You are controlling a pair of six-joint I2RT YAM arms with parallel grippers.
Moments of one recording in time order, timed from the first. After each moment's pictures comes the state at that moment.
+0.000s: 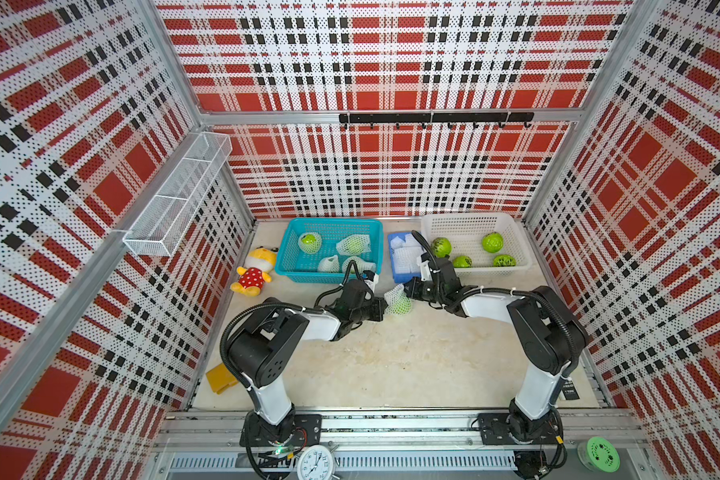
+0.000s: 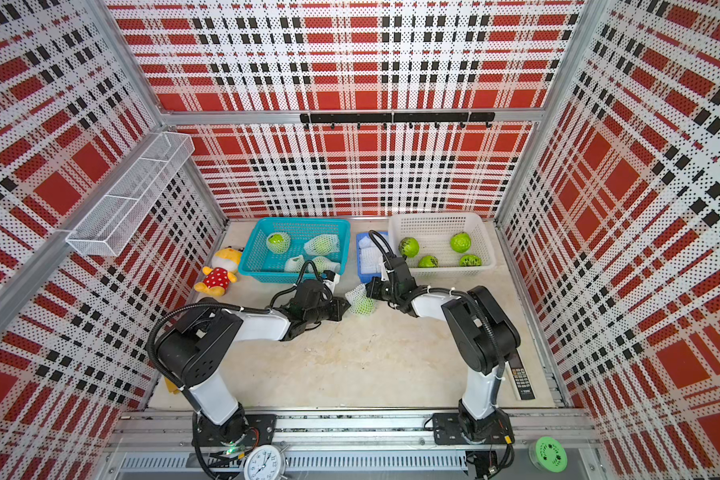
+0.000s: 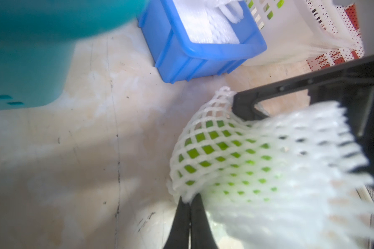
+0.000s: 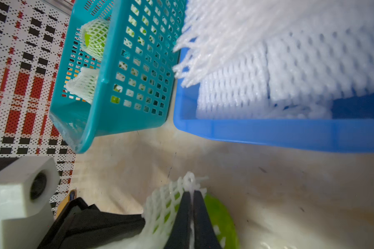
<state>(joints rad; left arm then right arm) -0.58 1.76 0.72 0.43 0.23 -0.49 0.51 1.83 0.95 0.23 -0.29 0.67</state>
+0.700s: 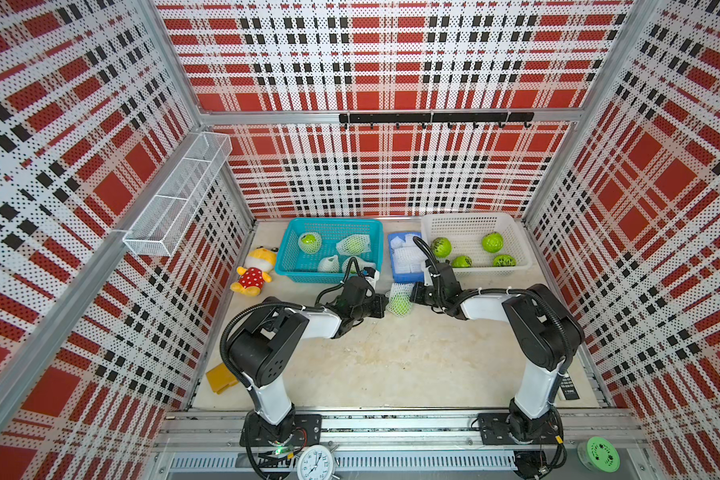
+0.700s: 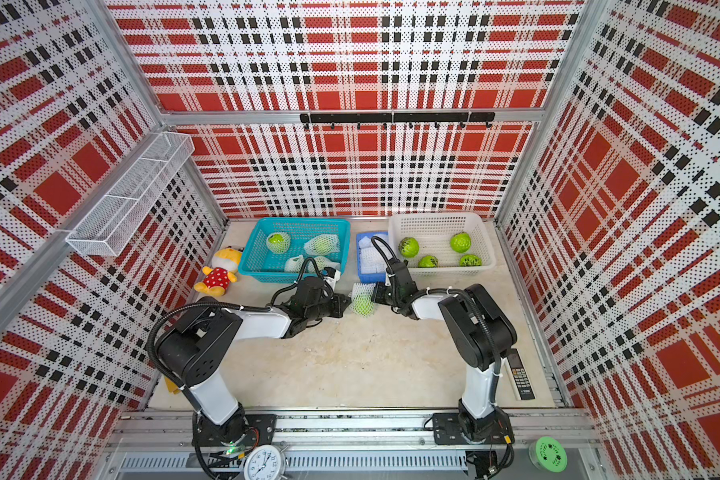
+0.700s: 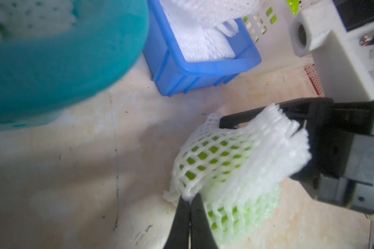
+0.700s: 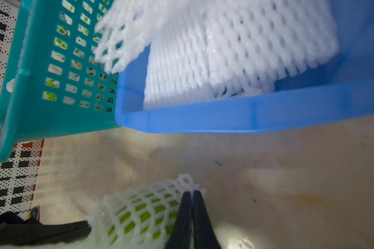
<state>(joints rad) -0.59 1.76 0.74 0.42 0.23 -0.49 0.50 1.86 0.91 0.23 -0.20 0.65</state>
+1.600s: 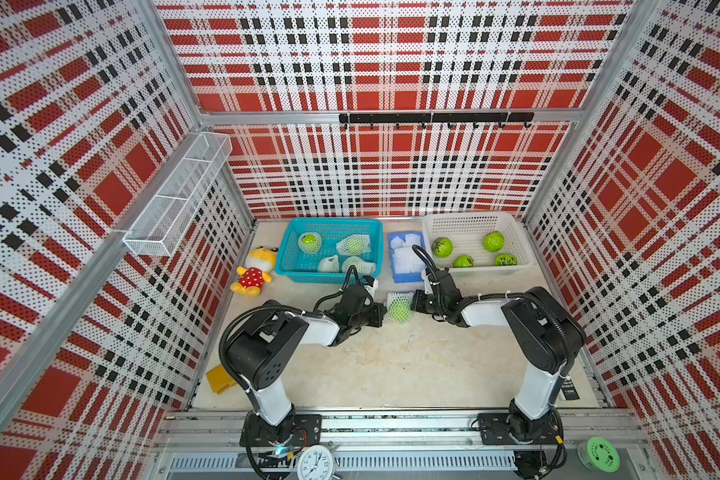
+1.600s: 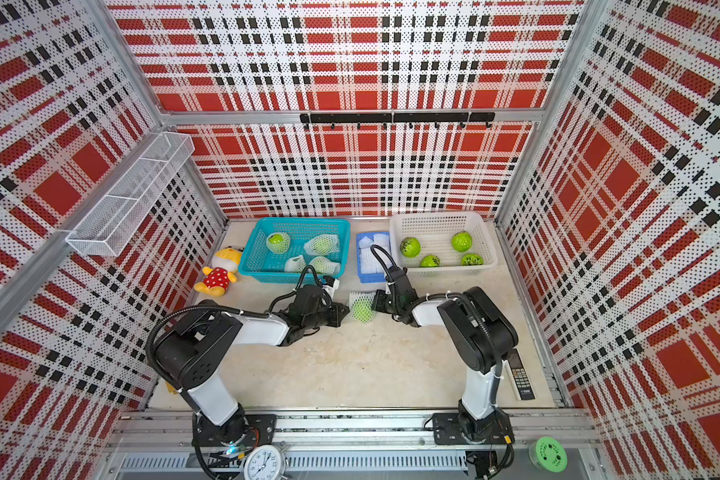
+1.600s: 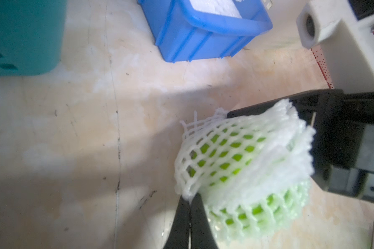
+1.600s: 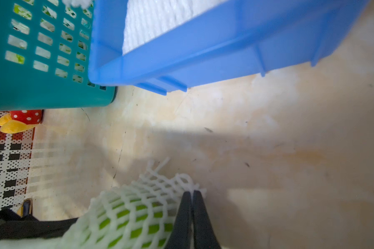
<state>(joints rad) -0.60 1.74 0.66 0.44 0.22 -0.49 0.53 1.84 0.83 0.25 -0.18 0.67</state>
